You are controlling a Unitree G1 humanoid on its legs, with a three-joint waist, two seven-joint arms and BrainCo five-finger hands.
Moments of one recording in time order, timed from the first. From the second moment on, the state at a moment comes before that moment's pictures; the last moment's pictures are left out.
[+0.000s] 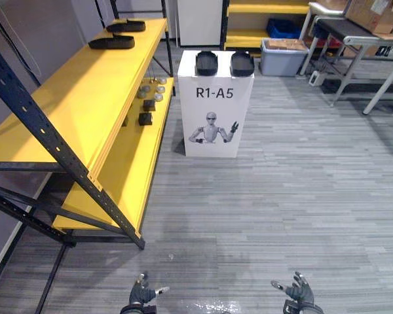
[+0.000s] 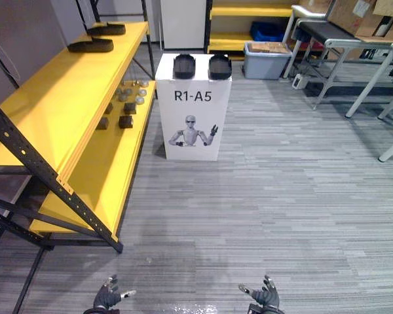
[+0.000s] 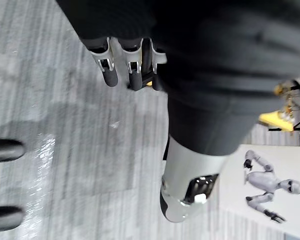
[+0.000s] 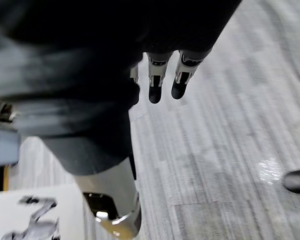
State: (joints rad) left arm 0.20 0.10 0.05 0.71 -0.09 -0.11 0.10; right arm 0.15 -0.10 -0.21 0.71 0.06 -0.09 -0.11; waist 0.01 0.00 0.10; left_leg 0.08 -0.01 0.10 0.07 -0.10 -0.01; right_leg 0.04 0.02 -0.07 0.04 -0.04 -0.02
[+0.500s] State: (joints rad) left arm 0.23 0.06 0.10 0.60 -0.07 -0.11 0.11; right arm 0.16 -0.12 -0.20 0.69 0.00 -0.09 -0.08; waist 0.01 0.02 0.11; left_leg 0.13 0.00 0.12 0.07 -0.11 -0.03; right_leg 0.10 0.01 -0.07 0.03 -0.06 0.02
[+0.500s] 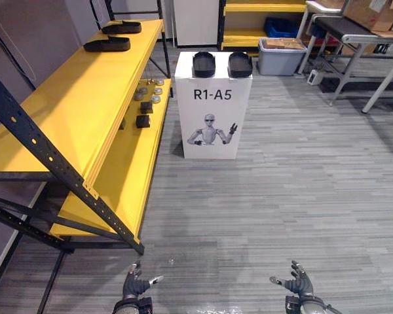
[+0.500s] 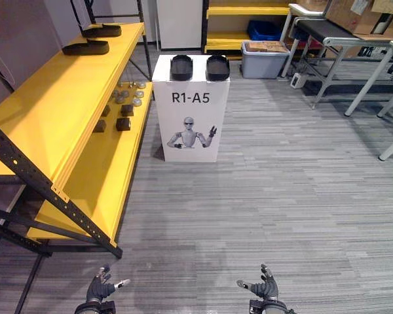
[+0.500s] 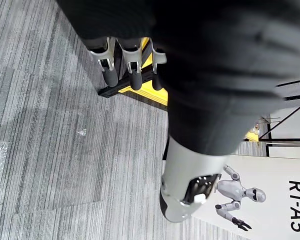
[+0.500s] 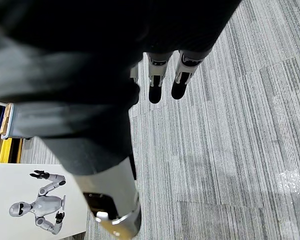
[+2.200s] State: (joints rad) left arm 0.14 0.02 0.09 0.67 -0.10 -0.10 0.13; right arm 0.04 -0.10 -0.18 0.81 0.06 -0.08 -0.13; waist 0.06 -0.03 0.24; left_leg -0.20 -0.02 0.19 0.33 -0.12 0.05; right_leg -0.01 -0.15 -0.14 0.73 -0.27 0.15
